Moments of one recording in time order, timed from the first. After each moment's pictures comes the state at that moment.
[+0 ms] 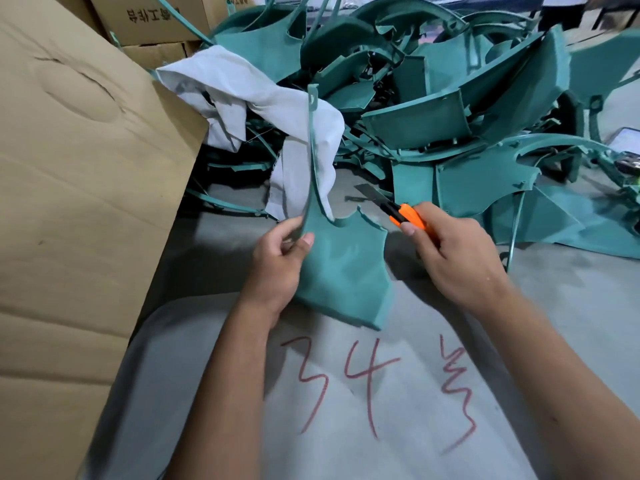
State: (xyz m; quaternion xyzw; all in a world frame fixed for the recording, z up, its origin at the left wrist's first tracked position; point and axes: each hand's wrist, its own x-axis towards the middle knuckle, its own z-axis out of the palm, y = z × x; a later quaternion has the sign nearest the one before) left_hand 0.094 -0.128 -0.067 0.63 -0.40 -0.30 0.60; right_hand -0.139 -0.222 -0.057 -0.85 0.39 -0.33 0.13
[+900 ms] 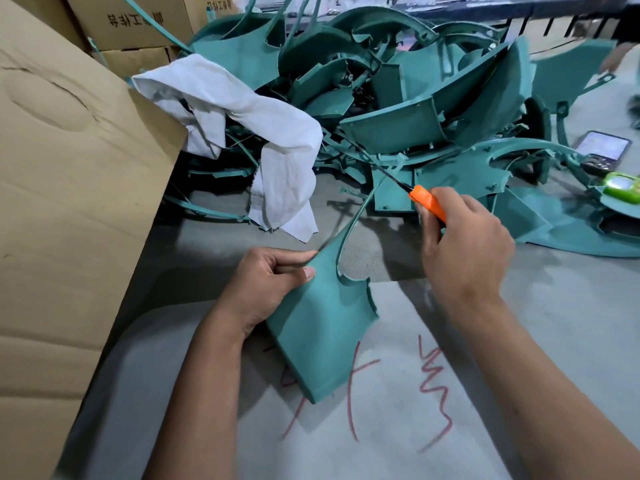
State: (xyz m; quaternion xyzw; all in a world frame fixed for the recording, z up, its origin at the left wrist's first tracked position) left_hand 0.094 -0.119 -0.069 0.63 -0.44 -0.39 0.52; right_hand -0.141 -0.220 -0.050 -0.71 0.55 -0.45 -0.06
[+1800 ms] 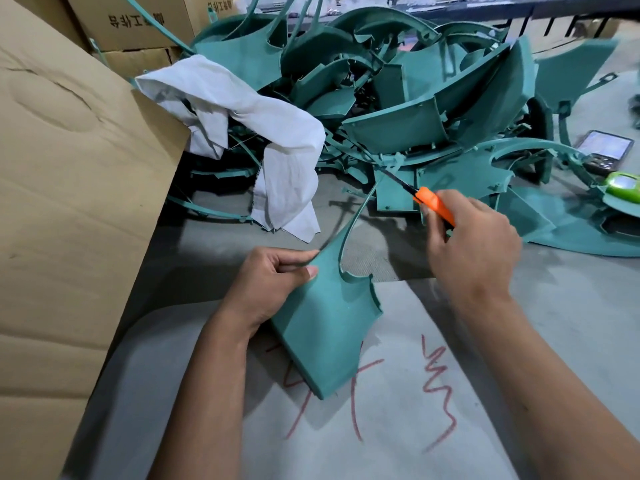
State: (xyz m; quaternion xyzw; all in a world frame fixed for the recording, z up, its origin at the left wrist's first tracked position) left_hand 0.092 -0.118 -0.064 0.64 -0.42 -0.39 0.51; right_hand -0.146 -0.225 -0.052 -0.72 0.53 -0.45 -0.04
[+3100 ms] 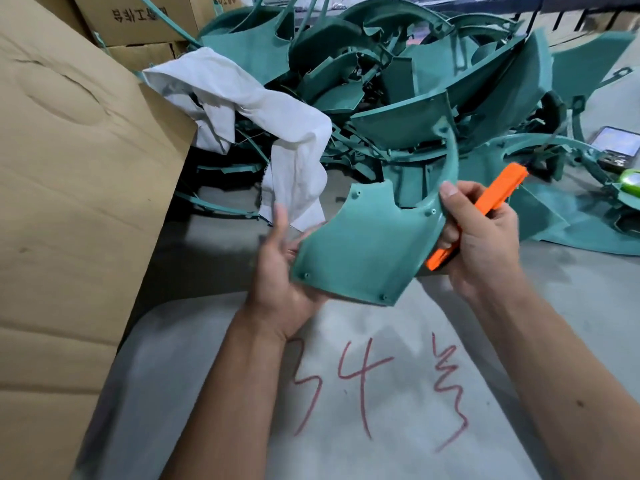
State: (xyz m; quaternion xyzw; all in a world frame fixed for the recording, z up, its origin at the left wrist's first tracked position) left_hand 0.063 -0.127 -0.048 0.34 -0.20 -0.65 0.65; right_hand -0.132 -0.222 -0.040 -0.42 0.28 -0.62 0.60
